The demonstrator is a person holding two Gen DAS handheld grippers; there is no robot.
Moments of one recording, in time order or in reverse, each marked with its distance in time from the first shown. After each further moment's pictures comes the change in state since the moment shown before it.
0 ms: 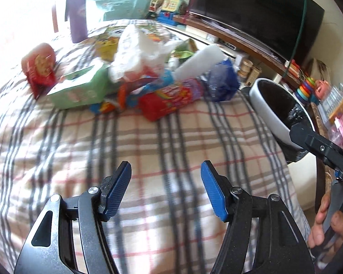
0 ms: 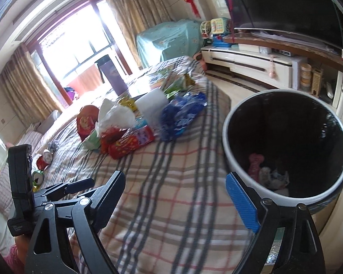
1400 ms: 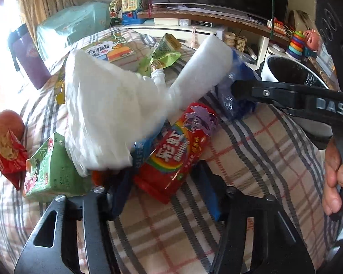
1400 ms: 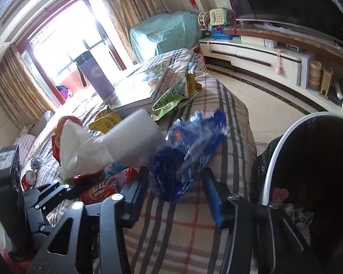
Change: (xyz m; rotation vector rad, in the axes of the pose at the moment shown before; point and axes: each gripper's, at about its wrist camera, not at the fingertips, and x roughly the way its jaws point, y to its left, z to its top) left arm 0.066 -0.012 0.064 0.360 0.027 0.026; right arm 0.095 -0.010 0.059 0.031 0.052 -0.023
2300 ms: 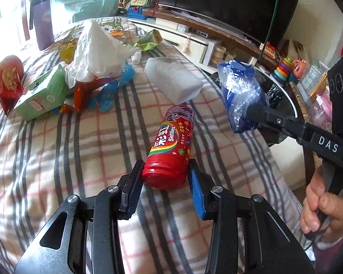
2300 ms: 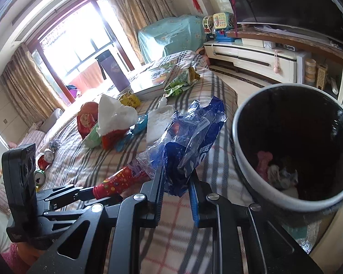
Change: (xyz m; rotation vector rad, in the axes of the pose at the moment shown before) left arm -0.057 -0.028 -0.054 -0.225 -0.012 -0.172; right arm -0.088 -0.003 -0.060 -0.013 -0.034 0.036
